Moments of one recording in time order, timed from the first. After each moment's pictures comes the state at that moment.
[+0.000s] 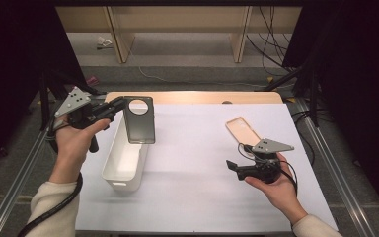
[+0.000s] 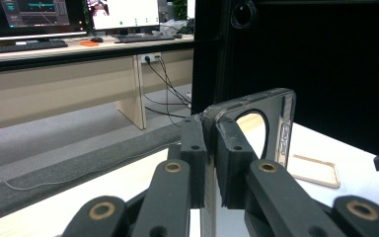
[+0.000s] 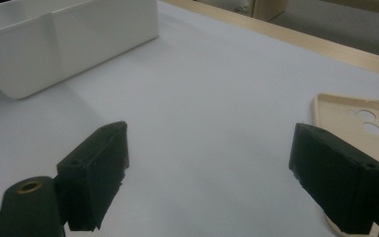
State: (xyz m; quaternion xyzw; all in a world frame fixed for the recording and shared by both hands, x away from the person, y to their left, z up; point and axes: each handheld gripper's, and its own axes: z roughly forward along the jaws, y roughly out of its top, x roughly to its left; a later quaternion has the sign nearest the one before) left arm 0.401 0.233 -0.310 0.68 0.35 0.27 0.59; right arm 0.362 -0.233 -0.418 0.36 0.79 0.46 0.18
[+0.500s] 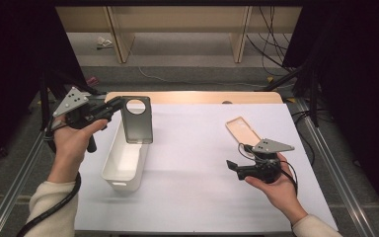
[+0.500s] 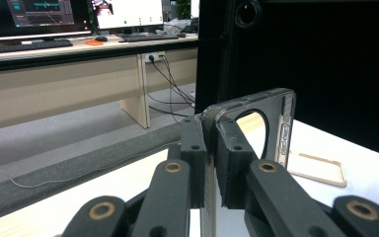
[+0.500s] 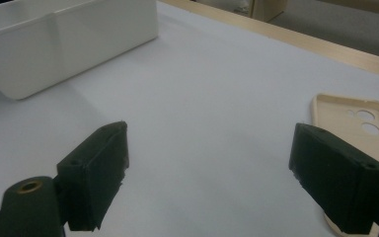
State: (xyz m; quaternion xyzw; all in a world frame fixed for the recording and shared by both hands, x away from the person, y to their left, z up) left arm 0.403 0.239 -0.312 0.67 0.35 0.28 0.59; right arm 0.362 -0.233 -0.417 0.36 0.79 0.46 0.18
